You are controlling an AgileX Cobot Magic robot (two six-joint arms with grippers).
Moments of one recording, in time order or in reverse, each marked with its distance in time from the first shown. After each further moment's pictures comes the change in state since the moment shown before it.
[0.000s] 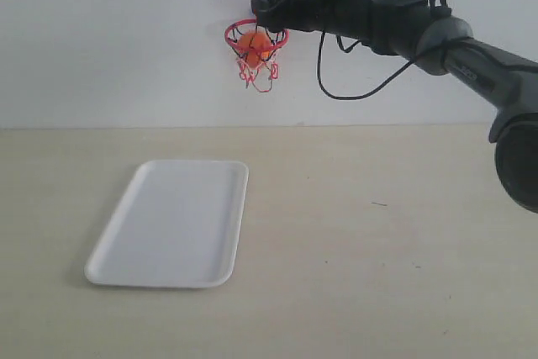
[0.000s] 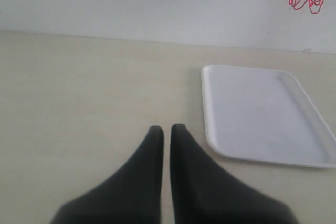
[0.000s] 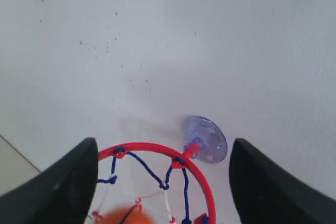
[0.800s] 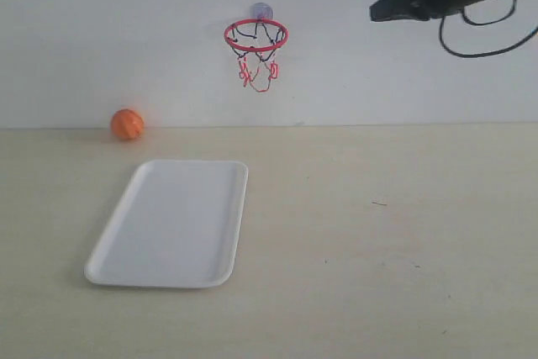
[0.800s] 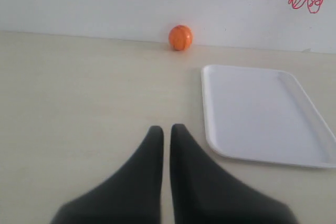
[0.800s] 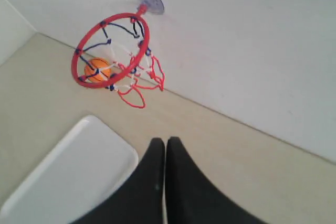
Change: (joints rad) left arm 0.000 0.000 0.000 0.000 0.000 0.000; right arm -0.356 -0.153 -0.006 -0.433 0.751 0.745
